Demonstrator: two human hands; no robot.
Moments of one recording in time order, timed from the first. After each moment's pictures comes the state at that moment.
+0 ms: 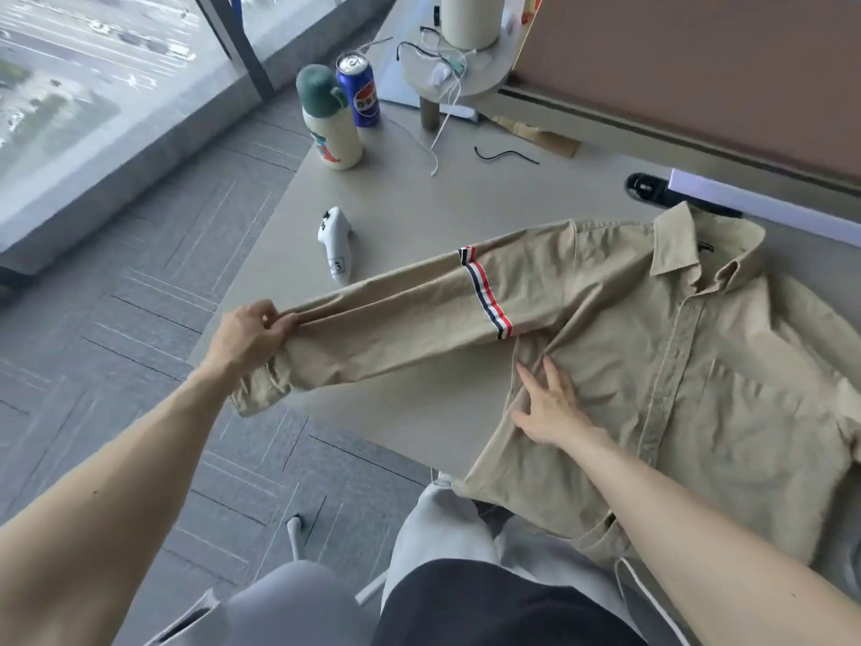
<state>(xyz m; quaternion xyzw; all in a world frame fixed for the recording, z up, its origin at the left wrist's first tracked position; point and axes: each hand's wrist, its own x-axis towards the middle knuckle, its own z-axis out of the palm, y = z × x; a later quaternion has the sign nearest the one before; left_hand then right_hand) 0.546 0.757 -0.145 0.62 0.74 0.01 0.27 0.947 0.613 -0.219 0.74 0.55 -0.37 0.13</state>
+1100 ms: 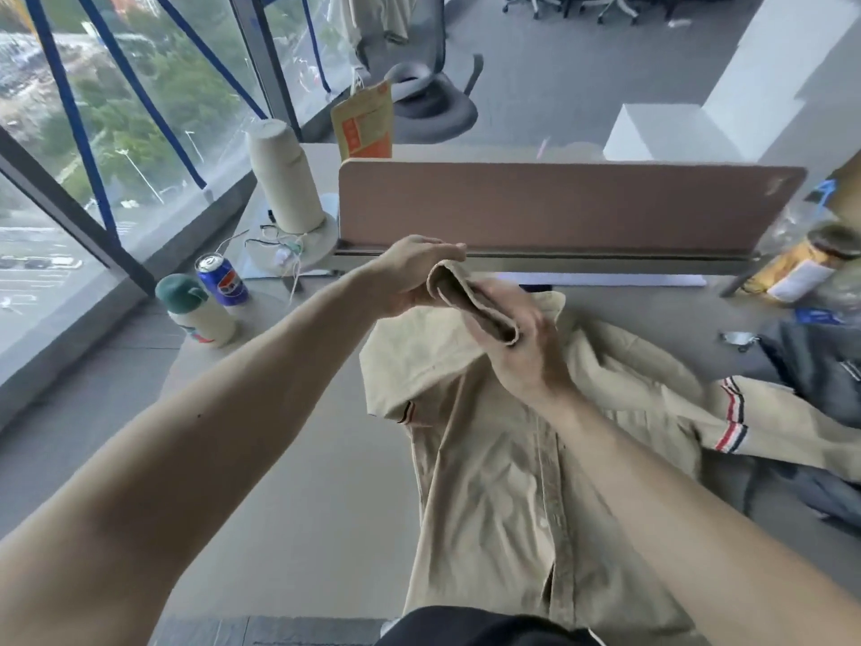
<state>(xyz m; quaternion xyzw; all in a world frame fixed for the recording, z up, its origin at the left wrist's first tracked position) 0.941 0.821 0.058 0.60 0.40 0.14 0.68 1.041 0.670 0.001 0.63 0.56 -0.11 -0.53</state>
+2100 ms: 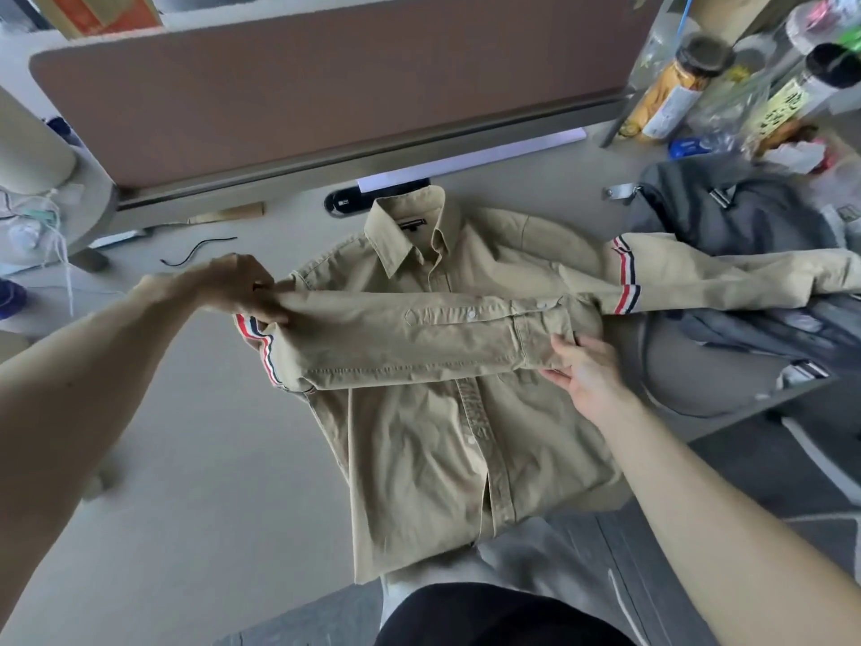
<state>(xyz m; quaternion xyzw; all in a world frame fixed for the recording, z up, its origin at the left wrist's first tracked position) 0.946 0.931 -0.124 0.91 0.25 -0.28 0.16 1.167 0.497 -0.164 0.69 -0.17 -0.34 -0.62</state>
